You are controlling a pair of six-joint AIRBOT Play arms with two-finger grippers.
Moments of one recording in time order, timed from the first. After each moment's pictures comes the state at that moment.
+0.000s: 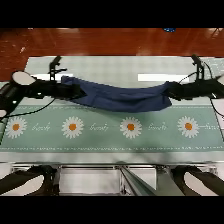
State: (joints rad) left arm -0.18 -1.28 1.00 0.71 -0.99 -1.19; right arm -0.12 -1.04 0.92 -0.95 1.13 1.38
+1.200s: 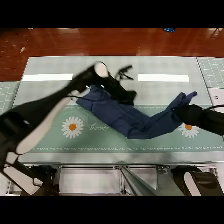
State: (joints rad) left arm -0.55 -1.79 1.64 0.78 -1.20 -1.45; right arm -0.12 -0.46 0.72 -0.86 1.21 1.56
